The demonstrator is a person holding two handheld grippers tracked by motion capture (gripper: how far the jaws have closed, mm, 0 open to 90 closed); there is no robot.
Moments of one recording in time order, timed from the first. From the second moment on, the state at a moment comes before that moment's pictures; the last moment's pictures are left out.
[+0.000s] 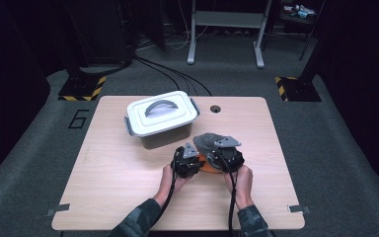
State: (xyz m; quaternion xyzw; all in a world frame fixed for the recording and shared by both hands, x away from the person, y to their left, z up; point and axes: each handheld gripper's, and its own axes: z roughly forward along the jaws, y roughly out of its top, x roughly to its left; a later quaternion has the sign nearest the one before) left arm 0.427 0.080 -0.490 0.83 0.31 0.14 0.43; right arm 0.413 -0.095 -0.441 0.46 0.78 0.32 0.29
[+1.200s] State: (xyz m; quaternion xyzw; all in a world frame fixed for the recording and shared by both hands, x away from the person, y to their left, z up) left arm 0.417 0.076 -0.477 0.83 0.30 0.13 0.45; right arm 0.423 -0.131 -0.449 0.50 0.76 0.31 0.27
